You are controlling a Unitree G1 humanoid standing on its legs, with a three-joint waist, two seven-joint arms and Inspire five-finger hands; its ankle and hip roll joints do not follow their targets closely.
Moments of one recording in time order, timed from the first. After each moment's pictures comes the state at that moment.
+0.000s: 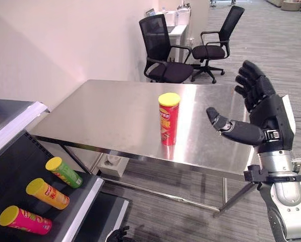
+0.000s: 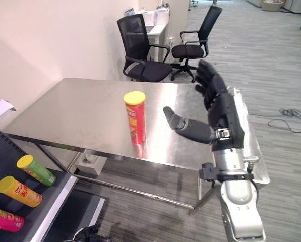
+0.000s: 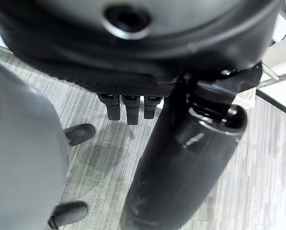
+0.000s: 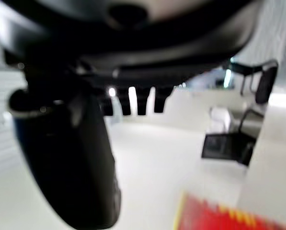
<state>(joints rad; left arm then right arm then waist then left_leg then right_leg) 0.00 0.08 -0.15 1.23 -0.19 -0.08 0.01 0.08 -0.50 -0.14 -0.56 0.30 -0.05 -0.07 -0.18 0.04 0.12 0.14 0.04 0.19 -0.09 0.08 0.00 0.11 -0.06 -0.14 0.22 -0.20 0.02</state>
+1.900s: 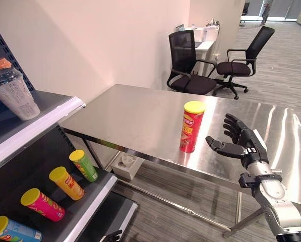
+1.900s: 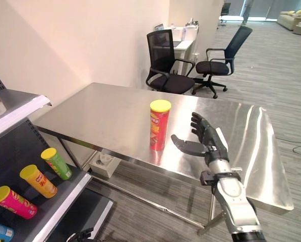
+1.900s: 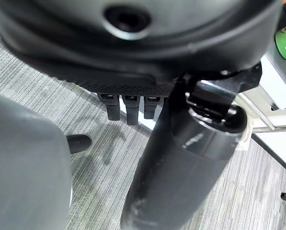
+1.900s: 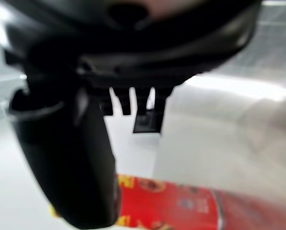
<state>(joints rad) 0.06 0.11 -0.10 1.20 -0.19 -0.08 0.00 0.00 -0.60 -0.03 -0.05 0.42 -0.02 -0.05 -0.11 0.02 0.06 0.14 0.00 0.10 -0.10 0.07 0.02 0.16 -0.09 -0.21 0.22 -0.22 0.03</state>
